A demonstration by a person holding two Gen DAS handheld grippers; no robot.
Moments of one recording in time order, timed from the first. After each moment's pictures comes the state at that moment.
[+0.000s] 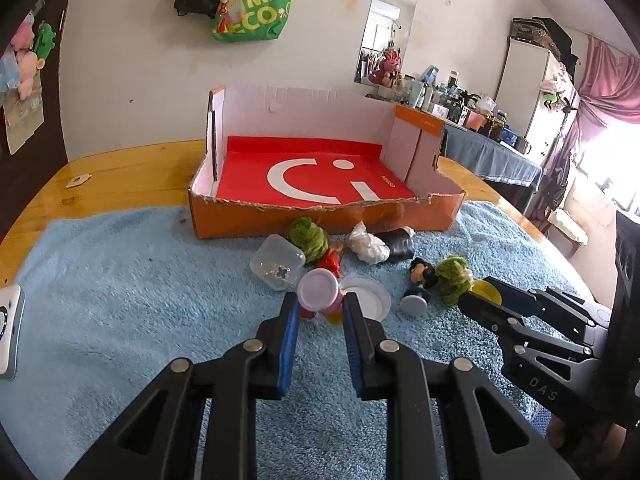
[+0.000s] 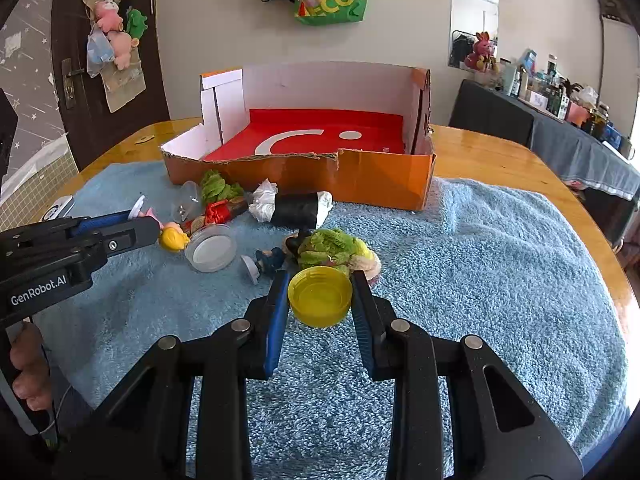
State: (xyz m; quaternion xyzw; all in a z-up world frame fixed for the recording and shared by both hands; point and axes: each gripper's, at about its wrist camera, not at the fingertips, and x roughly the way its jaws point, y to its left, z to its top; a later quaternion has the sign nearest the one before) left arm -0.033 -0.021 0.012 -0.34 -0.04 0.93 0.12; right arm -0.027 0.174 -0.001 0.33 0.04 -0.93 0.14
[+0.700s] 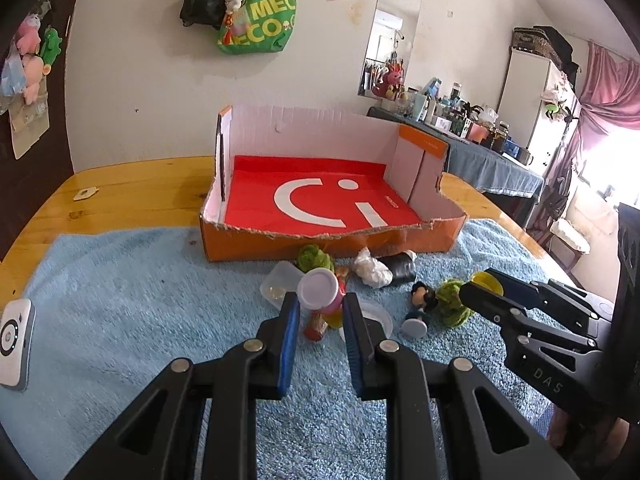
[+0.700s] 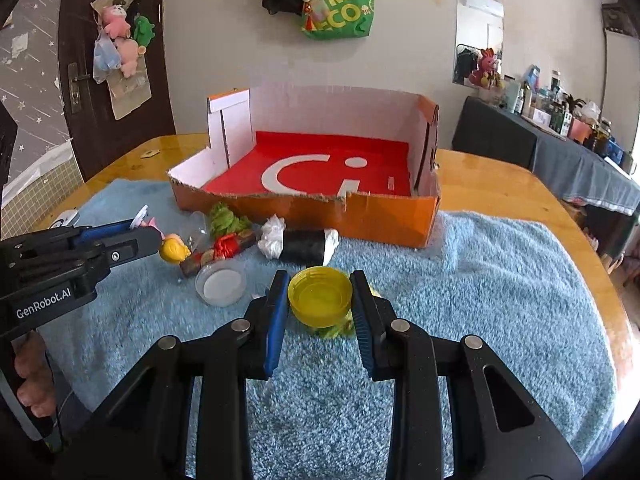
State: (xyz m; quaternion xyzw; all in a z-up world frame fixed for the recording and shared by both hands) left arm -0.037 -0.024 0.027 -0.32 -0.04 0.94 0.11; right arm -0.036 0.166 0.024 0.31 0.05 -0.94 0.14
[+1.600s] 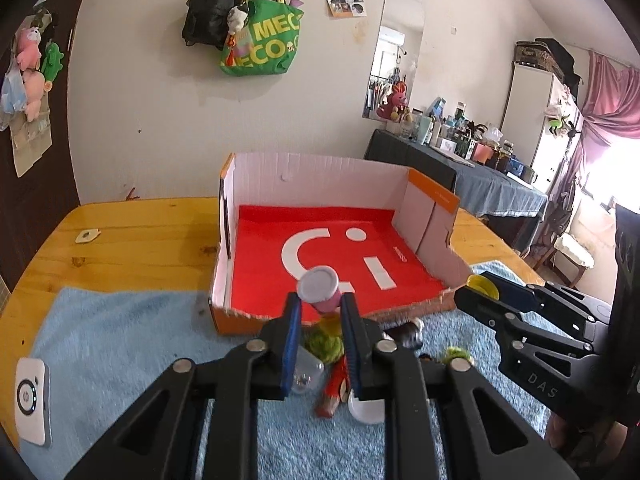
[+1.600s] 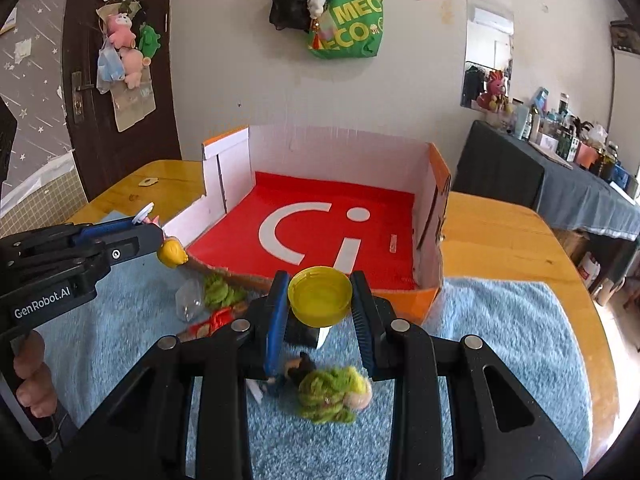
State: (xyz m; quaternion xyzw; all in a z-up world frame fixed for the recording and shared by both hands) left arm -0.077 -0.029 0.069 -0.29 -0.05 0.95 0.10; right arm -0.080 0.156 0.063 0.29 0.06 -0.94 0.16
